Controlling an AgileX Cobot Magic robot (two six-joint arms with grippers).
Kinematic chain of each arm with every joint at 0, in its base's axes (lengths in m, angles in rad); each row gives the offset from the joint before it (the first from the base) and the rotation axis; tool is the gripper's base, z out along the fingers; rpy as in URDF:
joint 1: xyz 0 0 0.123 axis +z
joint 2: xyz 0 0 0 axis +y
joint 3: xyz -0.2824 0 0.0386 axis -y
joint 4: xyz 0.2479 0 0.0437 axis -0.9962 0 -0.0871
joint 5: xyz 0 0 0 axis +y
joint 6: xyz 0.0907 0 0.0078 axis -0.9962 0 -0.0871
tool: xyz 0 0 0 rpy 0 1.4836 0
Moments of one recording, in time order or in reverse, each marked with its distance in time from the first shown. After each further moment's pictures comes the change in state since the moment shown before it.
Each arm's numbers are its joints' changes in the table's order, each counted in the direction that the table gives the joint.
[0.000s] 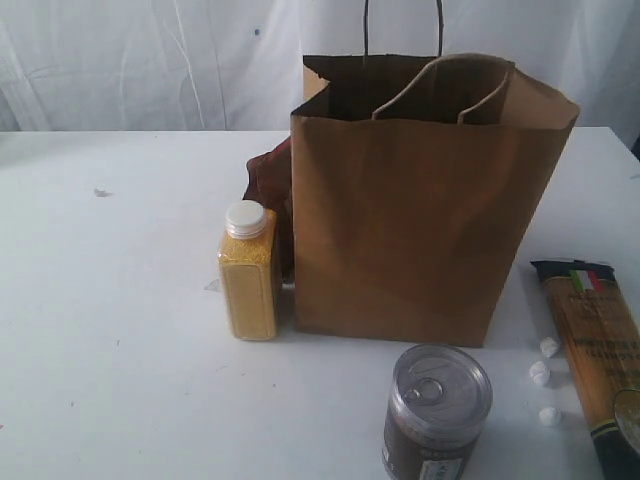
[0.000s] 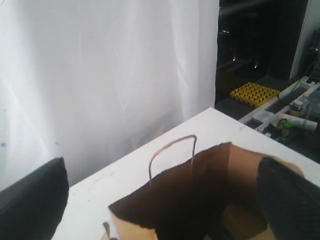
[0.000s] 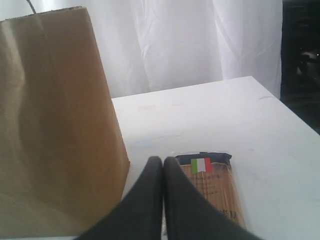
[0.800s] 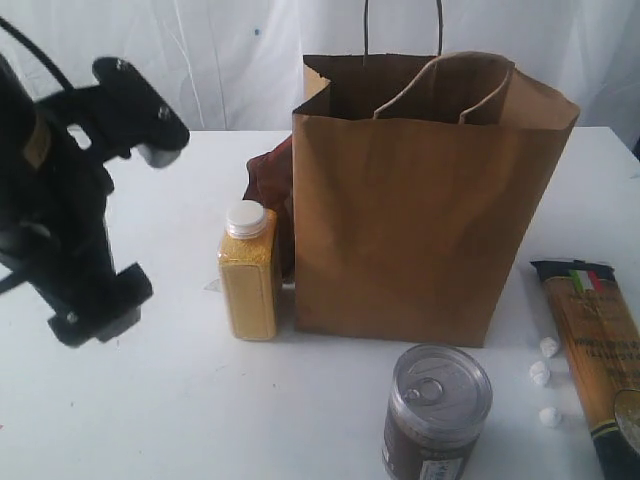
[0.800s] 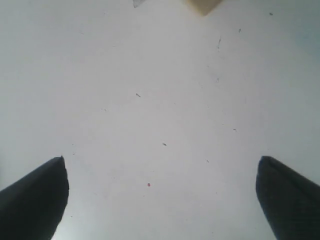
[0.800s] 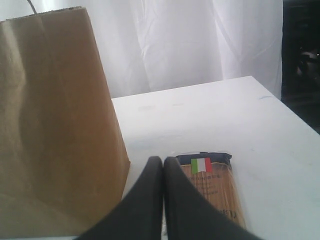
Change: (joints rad) left arm 0.000 -0.056 -0.397 -0.020 0.744 -0.234; right arm 0.000 0.000 0.000 0.000 0.000 0.000
